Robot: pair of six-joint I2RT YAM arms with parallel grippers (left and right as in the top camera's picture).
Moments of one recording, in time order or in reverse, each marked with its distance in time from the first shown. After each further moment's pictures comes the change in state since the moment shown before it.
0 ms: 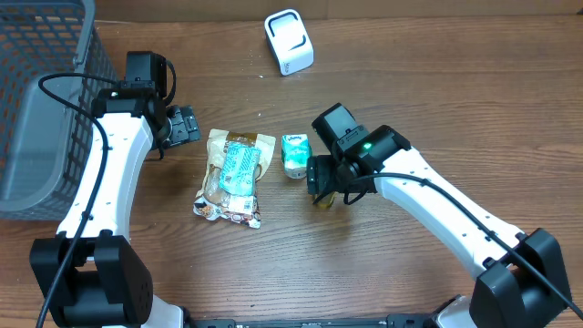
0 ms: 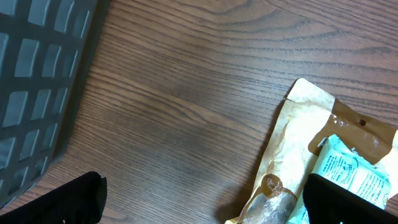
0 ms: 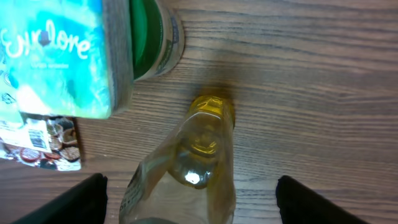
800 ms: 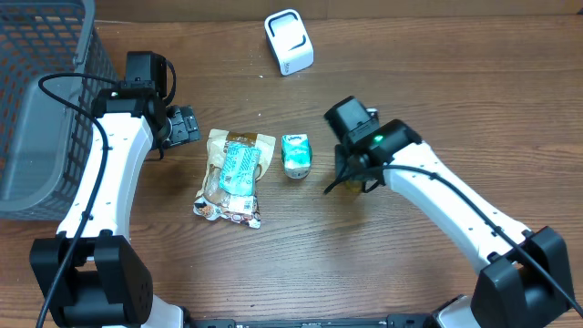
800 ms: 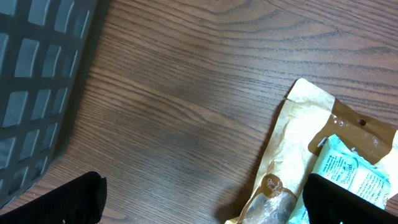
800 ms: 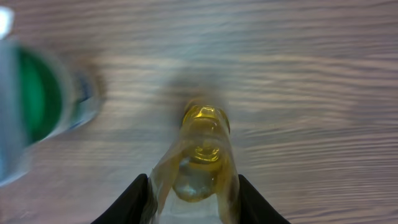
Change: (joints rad) left arm 0.000 0.000 0.000 0.000 0.000 0.000; right arm -0.091 0.000 0.001 -0.004 0.231 -0.061
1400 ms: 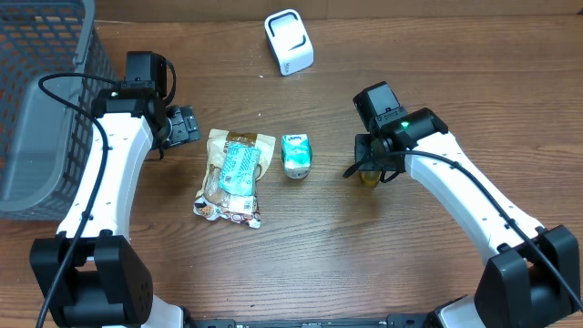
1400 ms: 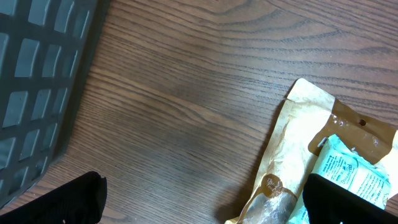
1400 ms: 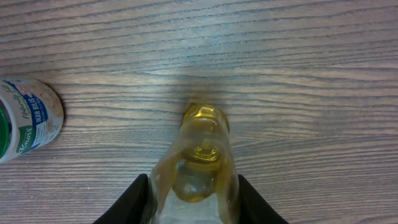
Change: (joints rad) left arm 0.000 0.000 0.000 0.000 0.000 0.000; right arm -0.118 0.000 0.001 0.005 -0.060 -0.100
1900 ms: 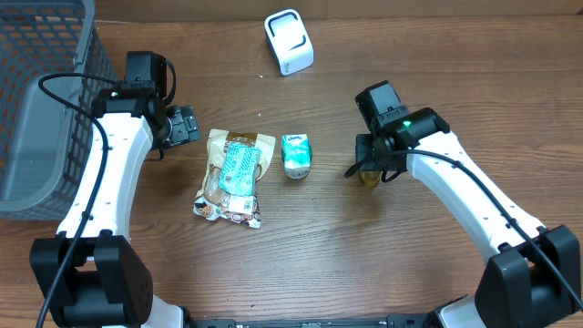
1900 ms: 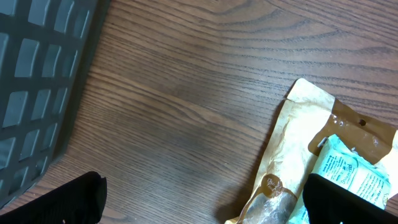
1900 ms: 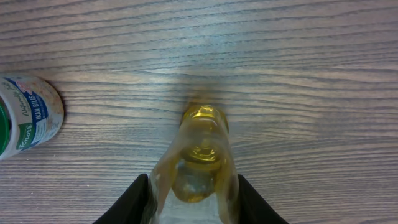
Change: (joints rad) left arm 0.000 0.000 0.000 0.000 0.000 0.000; right arm -0.019 0.000 0.000 -0.002 -0.020 -0.026
